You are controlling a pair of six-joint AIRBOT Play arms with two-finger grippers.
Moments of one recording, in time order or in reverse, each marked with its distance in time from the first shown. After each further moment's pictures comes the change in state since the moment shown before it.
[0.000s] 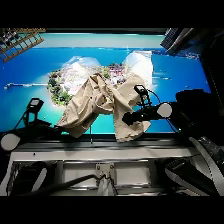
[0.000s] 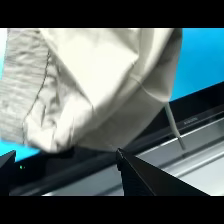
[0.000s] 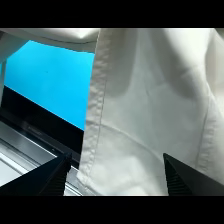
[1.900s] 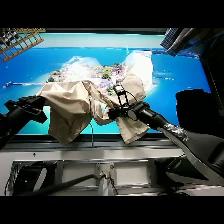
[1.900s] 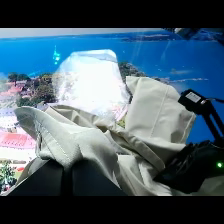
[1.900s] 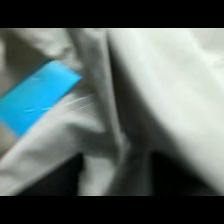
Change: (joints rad) left arm 0.000 0.178 0.181 -0.198 0.335 0.001; right arm 0.269 -0.365 0.126 -0.399 -0.393 0.420
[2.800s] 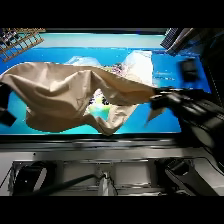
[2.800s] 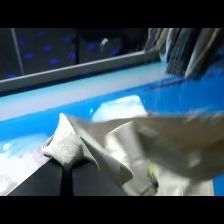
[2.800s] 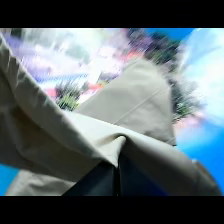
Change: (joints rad) left arm 0.000 0.003 0.391 0.175 -0.172 -0.023; right arm -0.180 0.820 0.004 -0.313 0.314 -0.026
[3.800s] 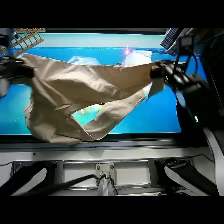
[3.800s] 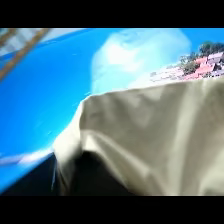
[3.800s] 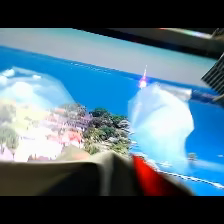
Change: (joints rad) left arm 0.008 -0.785 0.108 0.730 0.279 -0.270; right arm -0.274 -0.515 0.148 -0.085 -0.525 0.055
